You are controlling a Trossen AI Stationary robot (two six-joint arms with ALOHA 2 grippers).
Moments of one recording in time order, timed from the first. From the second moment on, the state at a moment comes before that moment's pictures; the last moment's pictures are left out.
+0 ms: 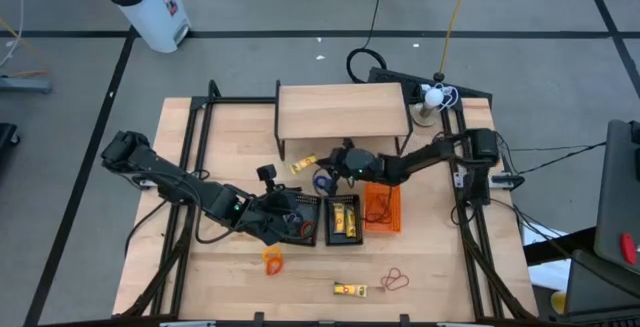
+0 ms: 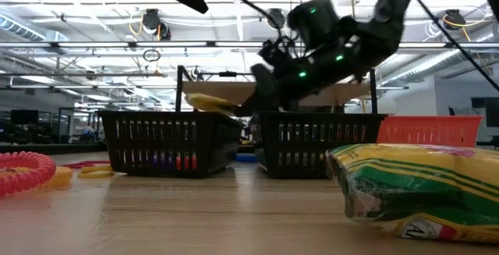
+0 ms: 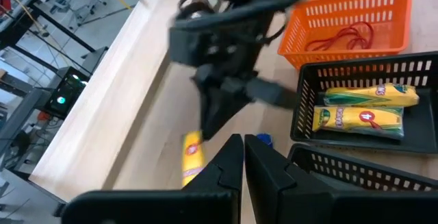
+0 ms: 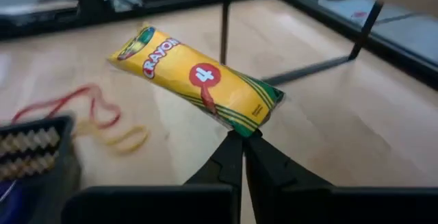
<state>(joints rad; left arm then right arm) -0.44 1.52 1.19 -0.57 -0.86 -0.23 -0.10 1.87 0.83 0.70 0.23 0.13</state>
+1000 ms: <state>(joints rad) -0.34 1.52 1.19 -0.56 -0.74 -0.23 0.21 1.16 0.62 0.15 0.29 0.03</state>
